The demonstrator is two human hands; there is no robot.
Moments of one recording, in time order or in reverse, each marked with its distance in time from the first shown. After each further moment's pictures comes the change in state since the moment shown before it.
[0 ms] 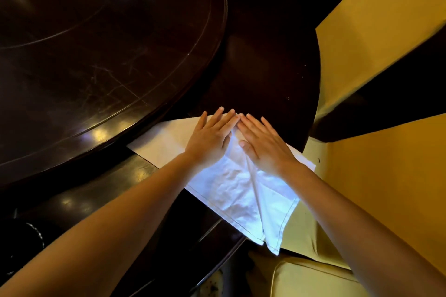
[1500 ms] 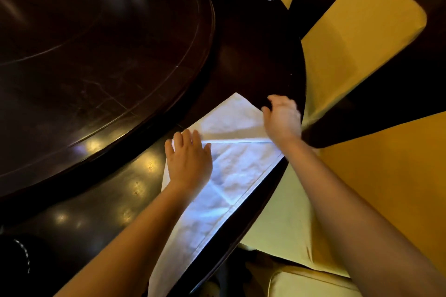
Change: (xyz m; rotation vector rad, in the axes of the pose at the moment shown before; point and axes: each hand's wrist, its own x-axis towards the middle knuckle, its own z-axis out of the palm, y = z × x) left_hand -0.025 0.032 -0.018 0.115 0.069 -0.524; right_hand 0.032 0.044 -0.047 0.217 0.317 0.596
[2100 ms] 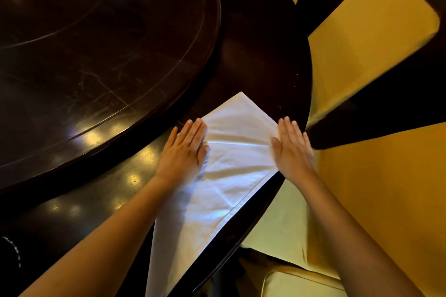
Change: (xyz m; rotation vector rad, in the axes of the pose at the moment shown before) left_hand 0.015 -0.038 0.022 -0.067 -0.009 0.304; right_hand -0.053 0.050 0.025 -0.204 -0.192 -0.058
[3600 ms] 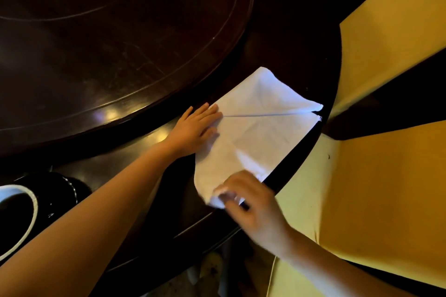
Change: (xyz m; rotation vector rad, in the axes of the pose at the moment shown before) left_hand -0.024 -0.041 -0.028 -0.239 -0.207 0.083; right_hand -0.161 -0.127 -0.026 0.807 0.007 -0.629
